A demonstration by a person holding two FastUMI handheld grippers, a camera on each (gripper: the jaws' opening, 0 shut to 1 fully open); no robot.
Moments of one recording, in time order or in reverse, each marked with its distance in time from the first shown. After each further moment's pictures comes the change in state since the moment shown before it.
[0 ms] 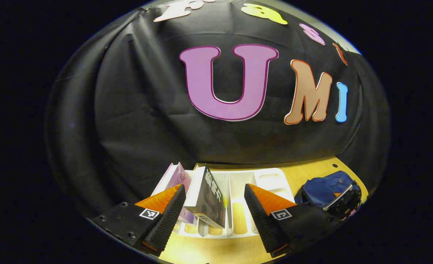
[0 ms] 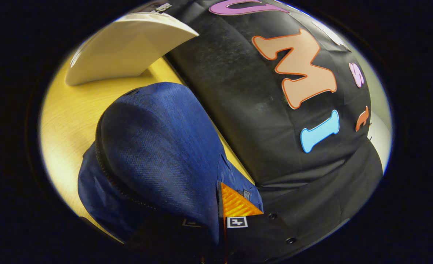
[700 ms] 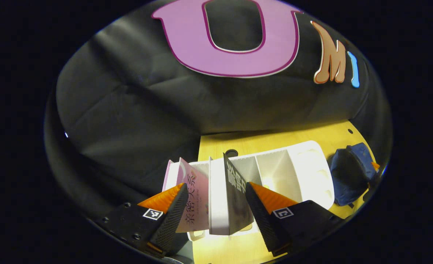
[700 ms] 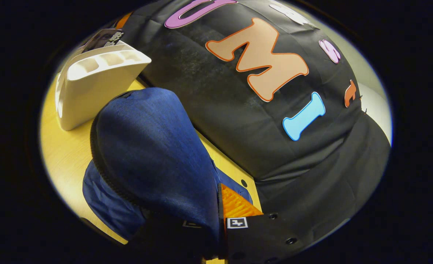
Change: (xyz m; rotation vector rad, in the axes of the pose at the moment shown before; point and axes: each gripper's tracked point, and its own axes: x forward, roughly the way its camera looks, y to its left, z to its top) left arm 0.103 0.052 -0.041 0.148 0.387 0.000; right arm -0.032 -0.065 0.014 0.205 0.003 0.013
